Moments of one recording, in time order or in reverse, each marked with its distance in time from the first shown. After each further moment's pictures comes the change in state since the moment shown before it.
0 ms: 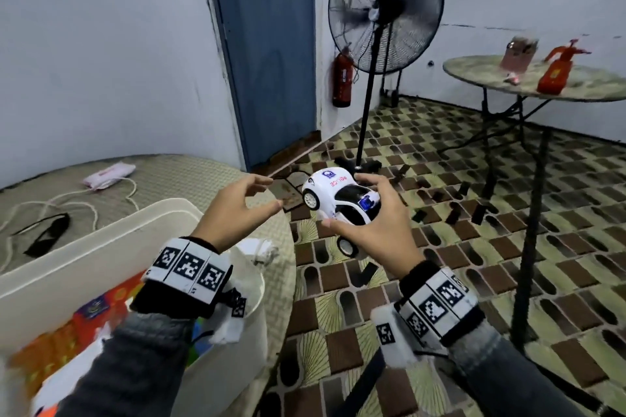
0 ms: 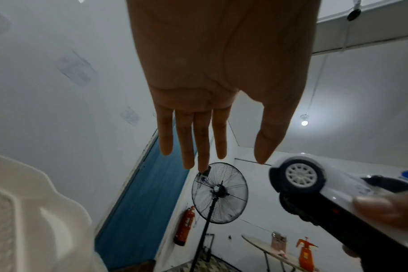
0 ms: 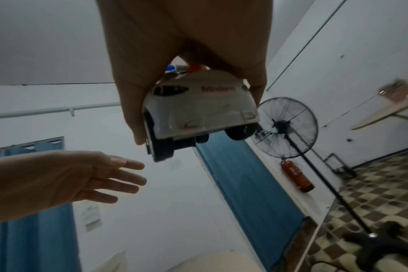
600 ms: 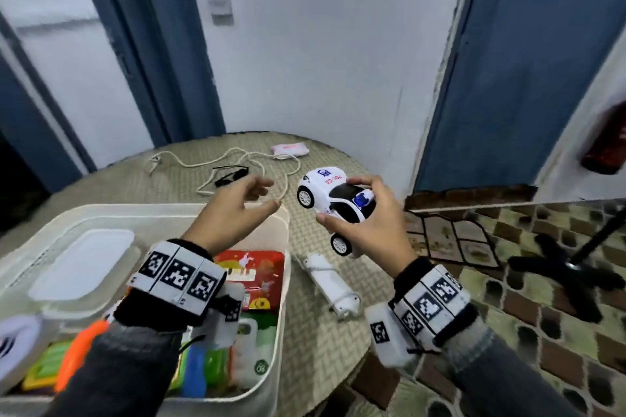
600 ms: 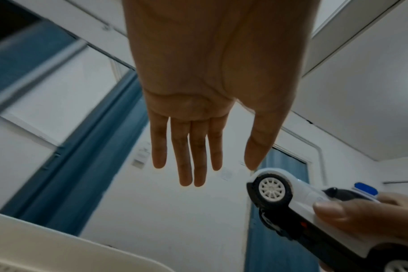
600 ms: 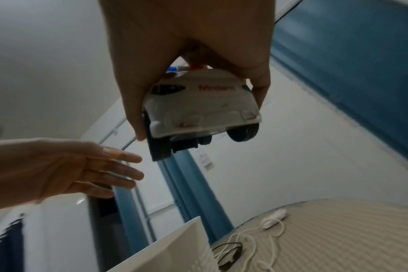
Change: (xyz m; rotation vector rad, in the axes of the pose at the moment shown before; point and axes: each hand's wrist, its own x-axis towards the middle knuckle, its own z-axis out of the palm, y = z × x) left_hand 0.020 -0.026 -0.056 0.237 0.550 -0.509; right_hand 0.171 -0.004 0.169 0.334 -0.672 -0.266
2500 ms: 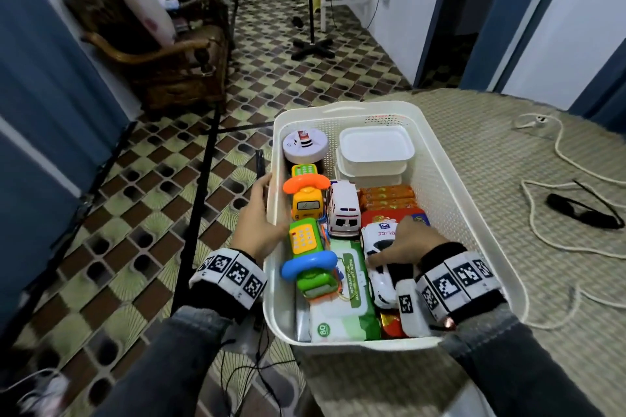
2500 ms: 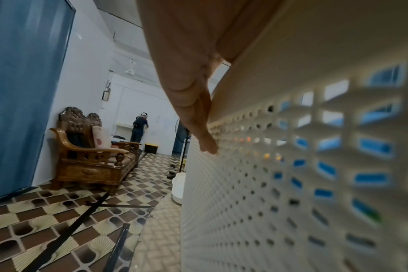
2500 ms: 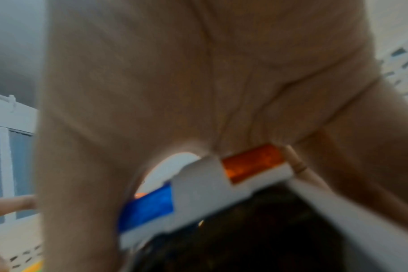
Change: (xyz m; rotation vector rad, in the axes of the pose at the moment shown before) left_hand -0.162 -0.057 0.048 0.029 1.214 -1.173; right_hand 0.049 -0.003 0.264 -0.780 -1.694 -0.558
